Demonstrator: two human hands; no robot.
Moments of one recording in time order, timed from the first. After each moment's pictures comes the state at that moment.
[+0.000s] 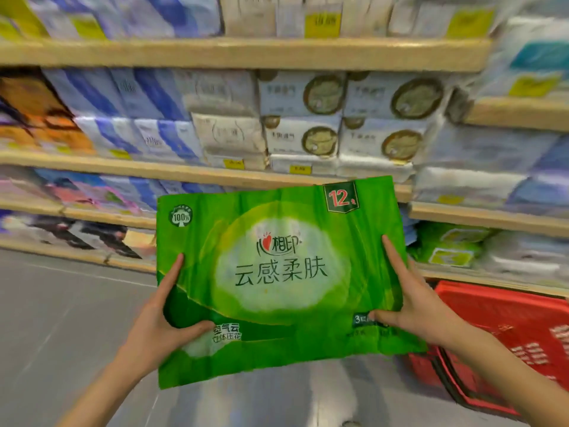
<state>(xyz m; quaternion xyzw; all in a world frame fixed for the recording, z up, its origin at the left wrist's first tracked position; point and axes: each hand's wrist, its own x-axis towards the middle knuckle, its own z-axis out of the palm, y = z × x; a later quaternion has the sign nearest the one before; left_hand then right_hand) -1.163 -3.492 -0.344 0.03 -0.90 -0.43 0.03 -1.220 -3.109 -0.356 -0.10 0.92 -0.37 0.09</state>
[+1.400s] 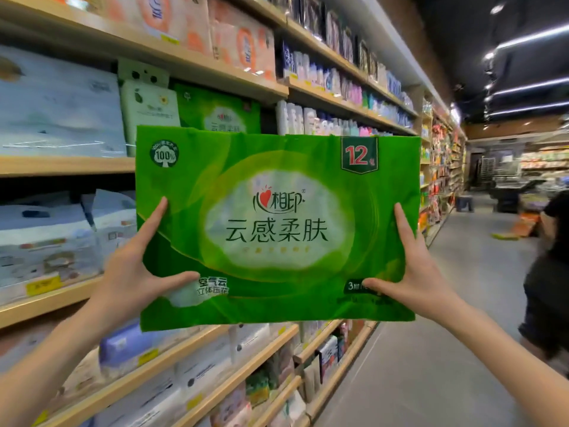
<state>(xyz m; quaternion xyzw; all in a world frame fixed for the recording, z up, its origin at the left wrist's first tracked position) -1.094 -2.710 0.140 -0.58 -0.64 -0.46 0.21 -0.787 -2.496 0.114 0.27 0.82 -0.15 -0.48</state>
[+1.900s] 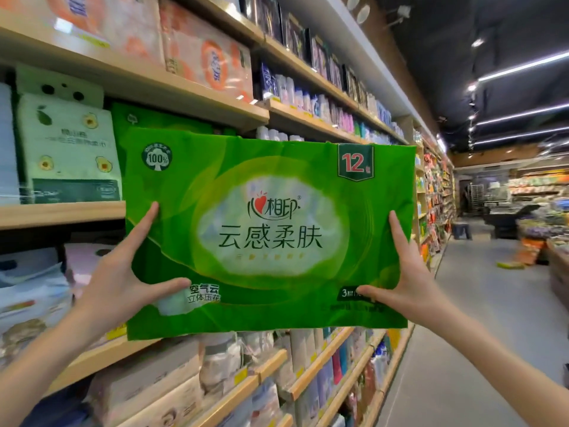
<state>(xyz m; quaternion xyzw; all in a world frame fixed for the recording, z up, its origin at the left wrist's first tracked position) -1.182 -2.487 0.197 -0.58 -0.62 -0.47 0.25 -0.880 -2.270 0.158 0.27 0.81 -0.14 -0.51</state>
